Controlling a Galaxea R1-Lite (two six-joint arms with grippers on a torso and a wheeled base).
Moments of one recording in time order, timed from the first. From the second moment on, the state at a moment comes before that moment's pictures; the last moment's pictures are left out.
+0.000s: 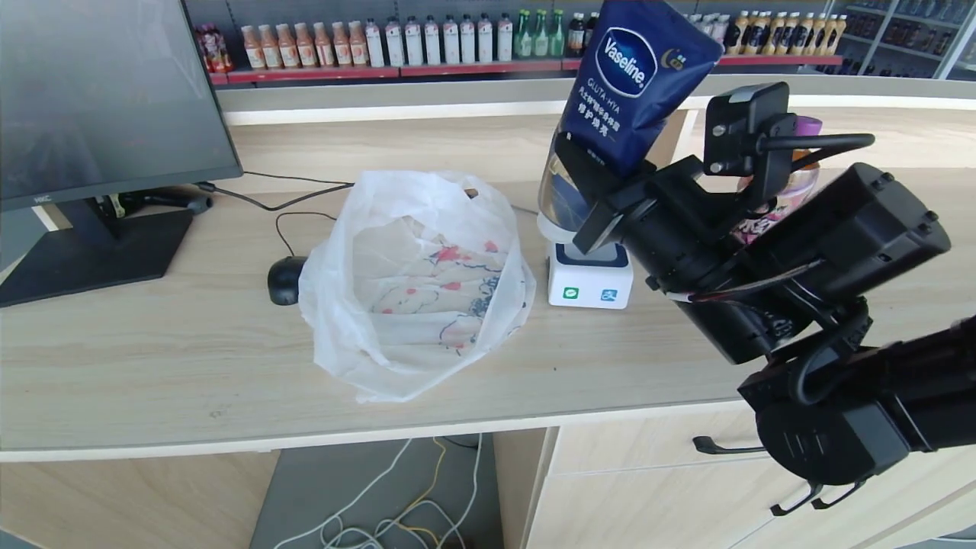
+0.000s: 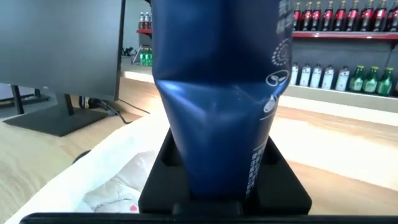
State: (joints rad) left arm 0.00 0.00 0.00 0.00 0.00 0.00; right arm 0.65 1.87 -0.95 -1.50 0.04 -0.17
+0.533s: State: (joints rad) left arm 0.00 0.00 0.00 0.00 0.00 -0.01; right arm 0.65 1.89 -0.92 -1.54 -0.02 -0.12
